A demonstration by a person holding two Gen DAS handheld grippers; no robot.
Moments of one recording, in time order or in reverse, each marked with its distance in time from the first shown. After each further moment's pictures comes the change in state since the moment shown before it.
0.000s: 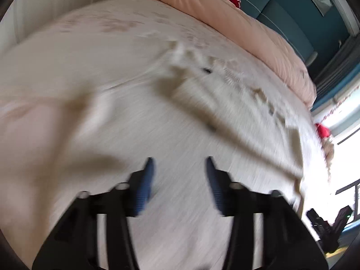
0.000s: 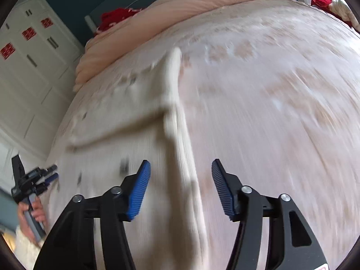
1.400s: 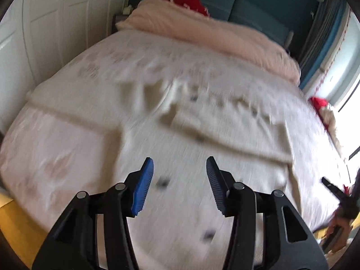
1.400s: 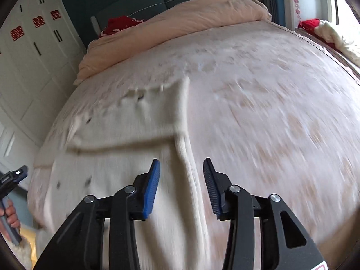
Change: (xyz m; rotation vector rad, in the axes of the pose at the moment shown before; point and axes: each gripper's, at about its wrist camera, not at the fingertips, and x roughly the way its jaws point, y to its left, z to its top) left arm -0.149 -0.061 -0.079 0.186 -0.109 0.031; right arm -0.104 -0.001 -0.044 -0.087 -0.100 -0.115
